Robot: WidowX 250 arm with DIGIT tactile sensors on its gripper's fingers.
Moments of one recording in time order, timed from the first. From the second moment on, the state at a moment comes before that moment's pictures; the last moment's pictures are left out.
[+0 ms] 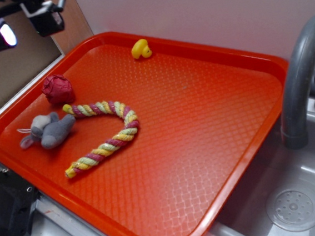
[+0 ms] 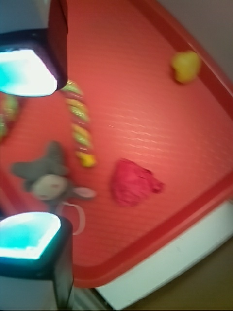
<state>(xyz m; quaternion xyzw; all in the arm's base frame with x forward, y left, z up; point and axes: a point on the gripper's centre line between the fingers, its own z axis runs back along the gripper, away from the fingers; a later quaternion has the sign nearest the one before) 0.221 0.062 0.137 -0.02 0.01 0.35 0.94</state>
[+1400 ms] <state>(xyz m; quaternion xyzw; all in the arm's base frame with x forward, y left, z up) 0.223 0.091 0.020 0.05 0.09 0.33 0.94</state>
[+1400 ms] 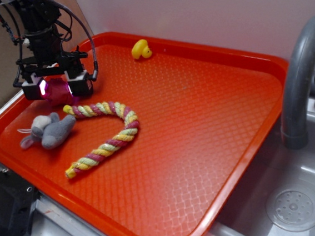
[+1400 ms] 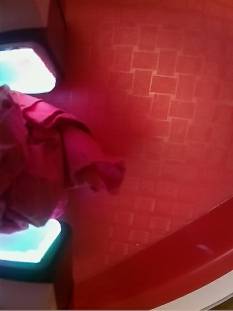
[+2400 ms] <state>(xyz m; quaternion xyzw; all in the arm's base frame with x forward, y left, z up) 0.228 0.027 0.150 -0.06 0.06 0.11 0.99</state>
